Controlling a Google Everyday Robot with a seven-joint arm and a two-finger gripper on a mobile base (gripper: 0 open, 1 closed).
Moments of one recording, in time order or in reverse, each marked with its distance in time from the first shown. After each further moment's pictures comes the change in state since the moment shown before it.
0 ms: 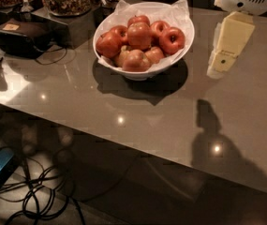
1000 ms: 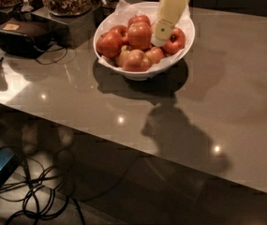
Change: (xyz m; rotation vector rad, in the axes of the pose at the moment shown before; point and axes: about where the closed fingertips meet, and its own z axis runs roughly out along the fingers) arm -0.107 -0.052 0.017 0.032 -0.116 0.031
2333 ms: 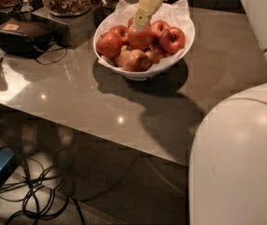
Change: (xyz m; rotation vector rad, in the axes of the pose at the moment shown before) arm -0.035 -0.054 0.052 -0.071 -0.027 0.228
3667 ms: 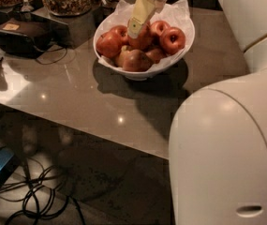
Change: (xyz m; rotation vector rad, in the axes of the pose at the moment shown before) arm -0.004 -0.004 0.038 -0.069 0.022 0.036
